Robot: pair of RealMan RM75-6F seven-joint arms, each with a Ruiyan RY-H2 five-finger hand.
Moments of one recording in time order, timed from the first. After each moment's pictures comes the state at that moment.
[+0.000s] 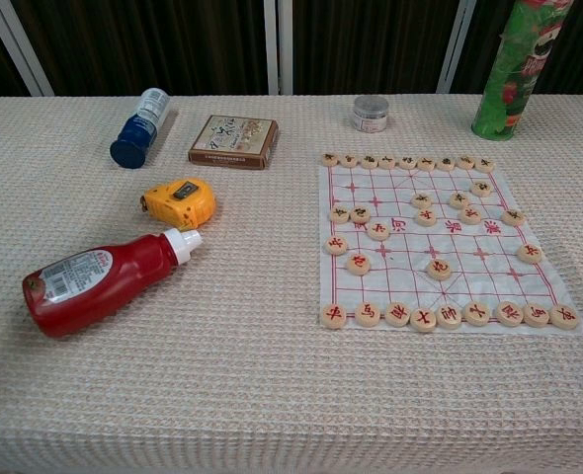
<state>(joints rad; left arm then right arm) -0.53 -1.03 -0.27 -1.78 1.40 1.05 -0.91 0.23 -1.66 0.20 -0.60 -1.57 1.80 0.70</state>
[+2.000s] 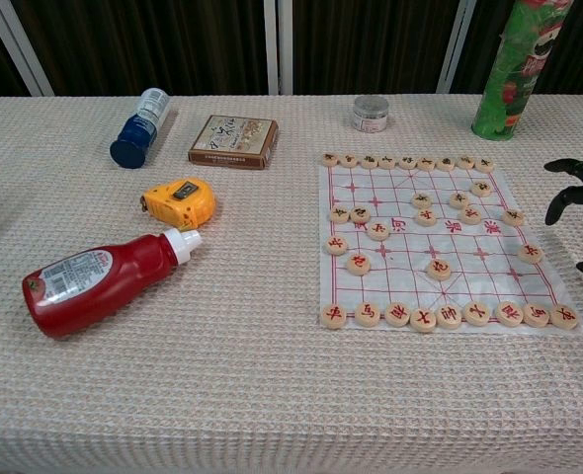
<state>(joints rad) -0.28 -1.32 -0.02 -1.21 1.46 1.39 -0.15 0.36 -1.45 0.04 -1.37 -1.40 1.12 -0.31</state>
